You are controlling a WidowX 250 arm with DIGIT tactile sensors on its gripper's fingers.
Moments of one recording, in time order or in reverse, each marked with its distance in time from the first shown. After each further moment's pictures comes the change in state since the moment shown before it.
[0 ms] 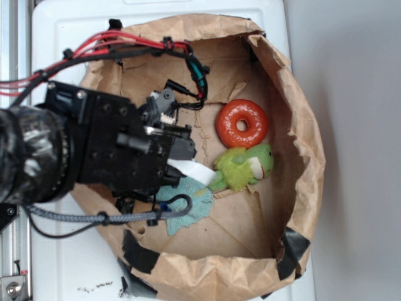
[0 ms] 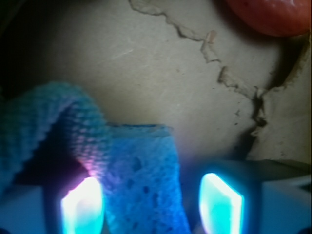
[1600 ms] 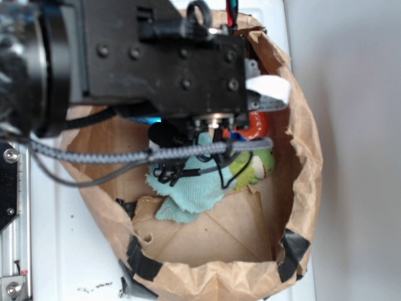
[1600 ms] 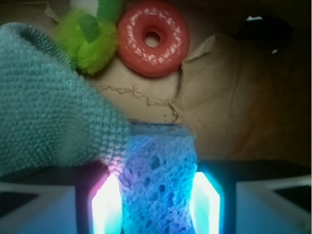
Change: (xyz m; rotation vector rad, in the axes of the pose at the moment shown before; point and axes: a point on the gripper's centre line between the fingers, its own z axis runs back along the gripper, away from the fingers) arm 0.005 0.056 0.077 -0.053 0.107 0.398
